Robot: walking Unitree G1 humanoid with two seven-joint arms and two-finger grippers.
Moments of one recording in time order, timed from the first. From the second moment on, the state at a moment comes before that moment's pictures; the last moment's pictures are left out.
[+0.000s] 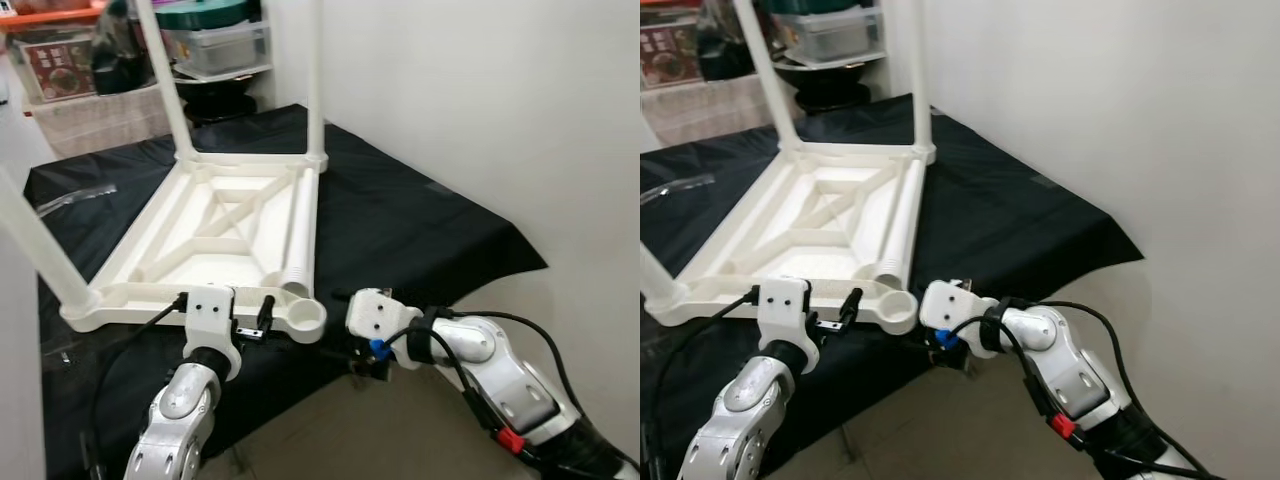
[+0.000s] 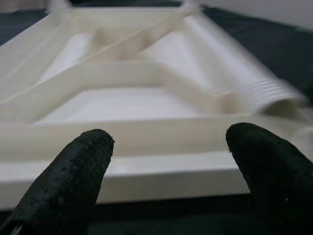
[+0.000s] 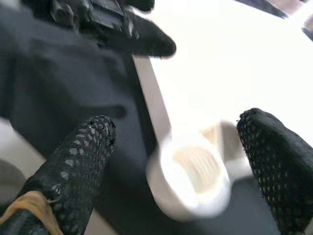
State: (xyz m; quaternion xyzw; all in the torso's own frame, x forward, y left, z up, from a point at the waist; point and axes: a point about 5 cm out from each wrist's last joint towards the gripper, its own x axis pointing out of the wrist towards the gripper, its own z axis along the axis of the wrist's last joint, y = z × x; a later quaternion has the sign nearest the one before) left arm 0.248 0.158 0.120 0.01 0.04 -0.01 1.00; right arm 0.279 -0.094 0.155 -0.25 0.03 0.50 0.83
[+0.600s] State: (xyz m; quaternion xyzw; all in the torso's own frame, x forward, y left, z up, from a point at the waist) left arm 0.231 0.150 0.112 0.01 0.06 -0.05 1.00; right arm 0.333 -0.129 0.202 -0.40 0.07 0.39 0.83
